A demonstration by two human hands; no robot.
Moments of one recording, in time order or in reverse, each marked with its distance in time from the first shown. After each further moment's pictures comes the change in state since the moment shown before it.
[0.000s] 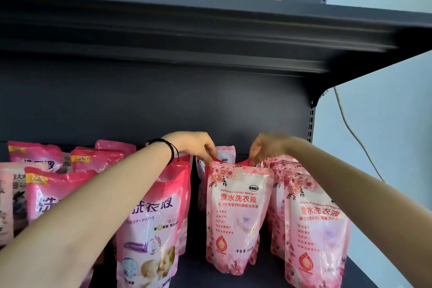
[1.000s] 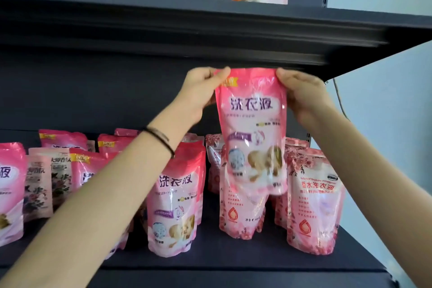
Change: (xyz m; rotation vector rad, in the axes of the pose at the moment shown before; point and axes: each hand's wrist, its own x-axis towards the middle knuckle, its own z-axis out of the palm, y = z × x) left_hand -0.108 0.082 -0.038 -1.121 0.779 0.194; right_hand -0.107 -0.087 -0.038 1.380 0.875 -0.121
